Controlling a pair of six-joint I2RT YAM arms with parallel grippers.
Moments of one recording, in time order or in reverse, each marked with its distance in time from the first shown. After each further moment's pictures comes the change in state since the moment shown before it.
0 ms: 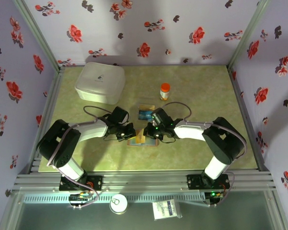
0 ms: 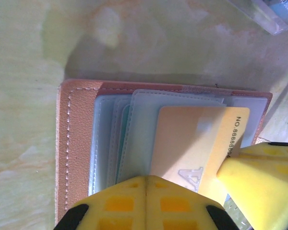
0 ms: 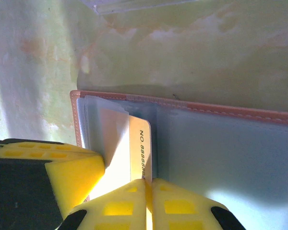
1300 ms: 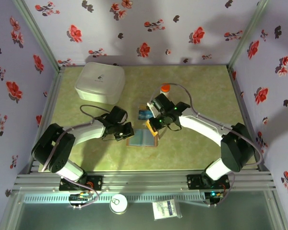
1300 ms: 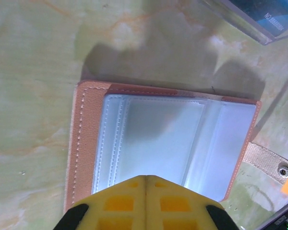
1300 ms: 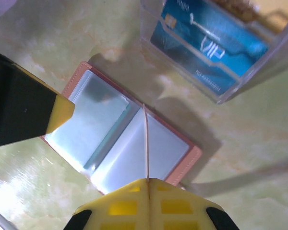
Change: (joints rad) left arm 0.000 -0.074 0.006 -0.076 -0.066 -0.006; right arm -0.023 -0.108 0.370 -0.648 0.187 -0.814
